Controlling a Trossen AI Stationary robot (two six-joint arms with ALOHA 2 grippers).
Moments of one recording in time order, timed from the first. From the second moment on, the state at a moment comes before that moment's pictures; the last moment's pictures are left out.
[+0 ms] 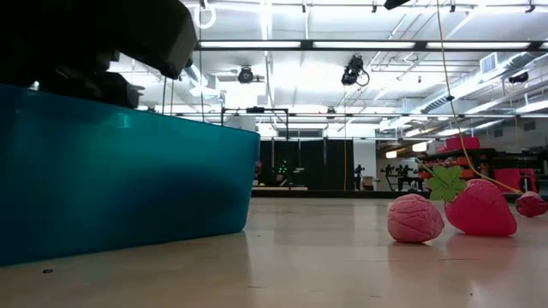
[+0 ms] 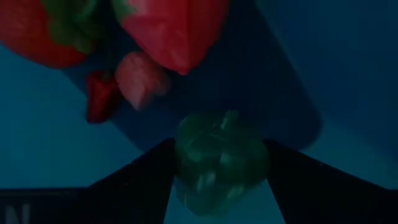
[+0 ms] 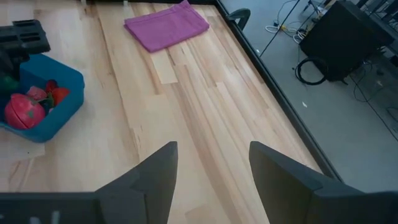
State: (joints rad) left arm -0.59 2.03 1.48 -0.98 -0.01 -0.74; right arm 0.48 1.31 1.31 -1.00 0.79 0.53
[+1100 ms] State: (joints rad) left arm -0.46 2.03 1.48 -0.95 0.13 -0.61; right arm 0.48 1.31 1.31 -1.01 0.79 0.48
